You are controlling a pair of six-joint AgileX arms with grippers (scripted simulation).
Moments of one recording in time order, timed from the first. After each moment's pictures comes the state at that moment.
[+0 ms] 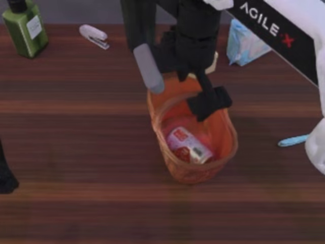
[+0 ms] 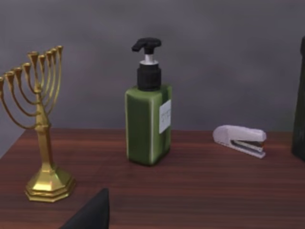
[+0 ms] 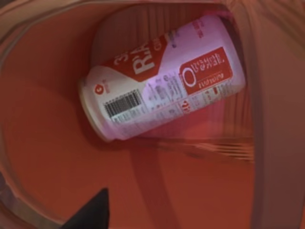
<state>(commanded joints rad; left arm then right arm) 0.02 0.00 0.00 0.00 0.00 0.00 0.65 2.45 2.56 -1.68 0.01 -1.19</state>
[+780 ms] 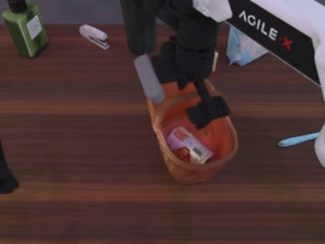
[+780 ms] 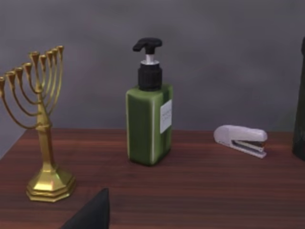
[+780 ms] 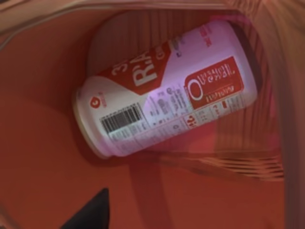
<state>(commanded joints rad) 0.02 0.00 0.00 0.00 0.00 0.00 0.65 2.40 2.38 -1.55 0.01 -1.19</state>
